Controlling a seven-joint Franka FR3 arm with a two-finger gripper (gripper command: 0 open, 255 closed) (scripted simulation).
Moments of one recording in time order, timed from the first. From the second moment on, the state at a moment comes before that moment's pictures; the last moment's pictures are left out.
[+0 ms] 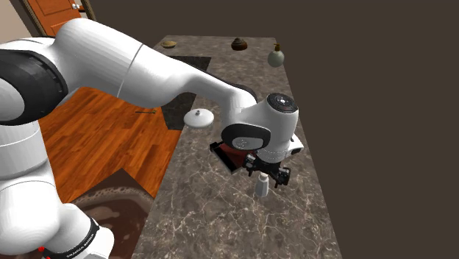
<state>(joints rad) -0.19 0.32 -0.52 -1.93 0.31 2.20 -1.08</state>
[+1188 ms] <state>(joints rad) -0.18 0.27 -0.54 -1.88 0.27 2.12 -1.05</state>
